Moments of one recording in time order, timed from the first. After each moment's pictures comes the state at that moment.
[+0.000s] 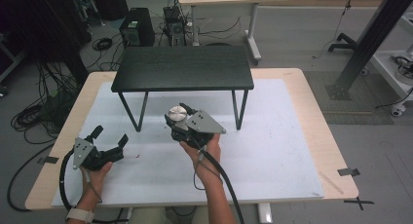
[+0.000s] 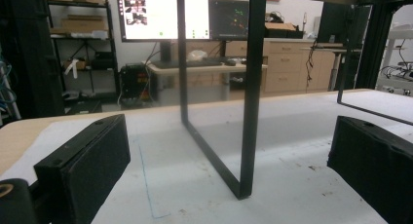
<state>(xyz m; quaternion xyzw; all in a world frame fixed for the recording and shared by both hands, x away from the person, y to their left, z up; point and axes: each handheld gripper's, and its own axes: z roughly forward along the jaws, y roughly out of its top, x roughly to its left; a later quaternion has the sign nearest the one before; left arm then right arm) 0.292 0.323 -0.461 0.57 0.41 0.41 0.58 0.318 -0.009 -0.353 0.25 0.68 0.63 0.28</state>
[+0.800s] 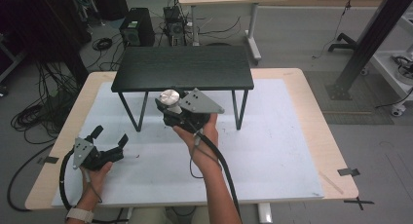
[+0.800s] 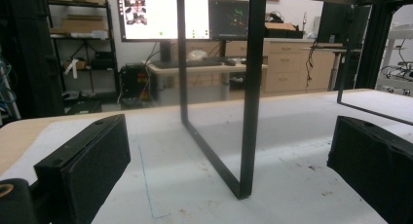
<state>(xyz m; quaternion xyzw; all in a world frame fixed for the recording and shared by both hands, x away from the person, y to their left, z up) 0.292 0.323 -0.461 0.57 0.41 0.41 0.58 0.324 -0.001 -0.293 0.23 0.68 0.64 0.27</state>
